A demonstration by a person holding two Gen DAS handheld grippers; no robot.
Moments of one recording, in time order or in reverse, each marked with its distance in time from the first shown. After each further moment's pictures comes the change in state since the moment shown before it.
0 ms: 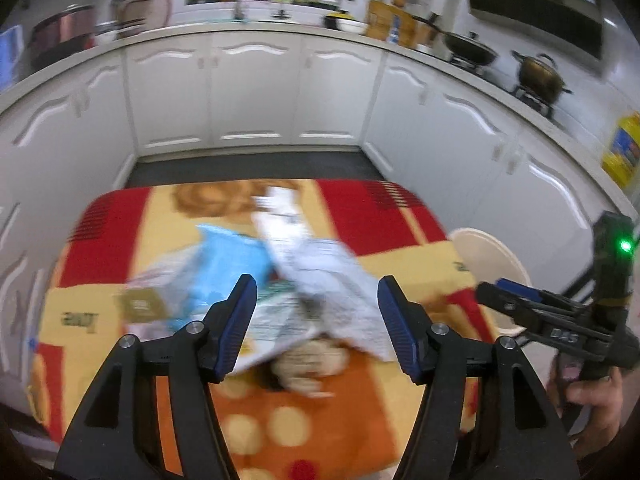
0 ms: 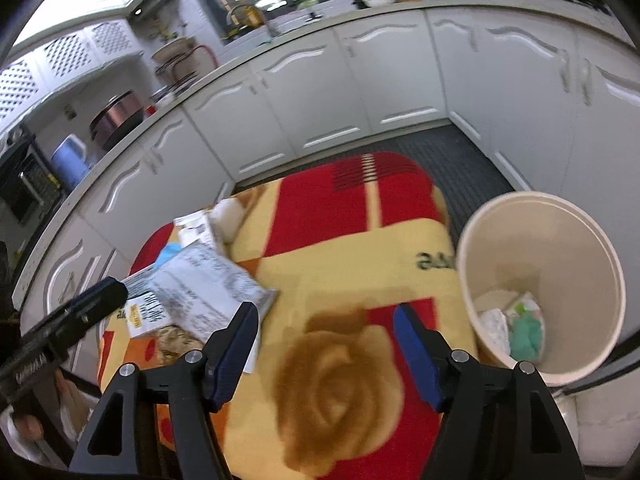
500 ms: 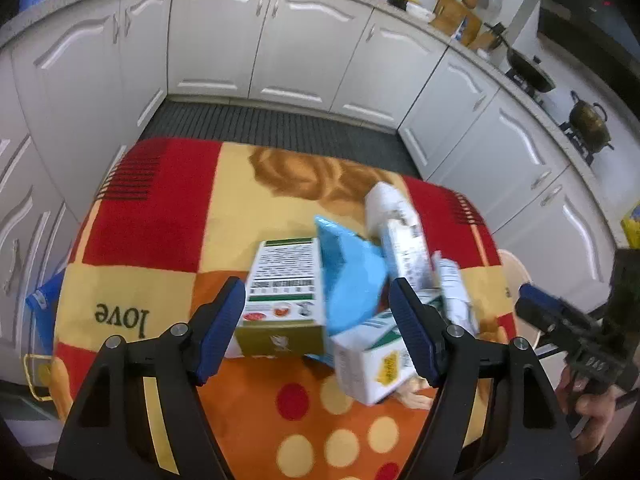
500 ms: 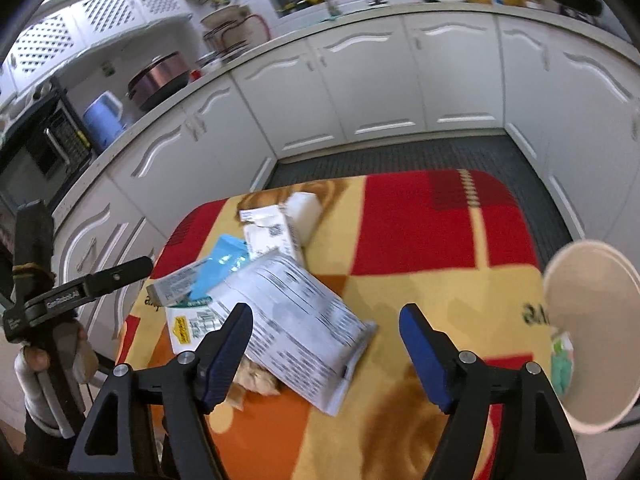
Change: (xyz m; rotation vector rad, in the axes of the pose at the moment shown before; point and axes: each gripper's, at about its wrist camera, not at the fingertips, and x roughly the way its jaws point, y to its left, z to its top) left arm 0.035 0.107 0.020 -0.197 0.158 -0.018; right arm 0.045 0.068 0.035 -0.143 0.073 0.095
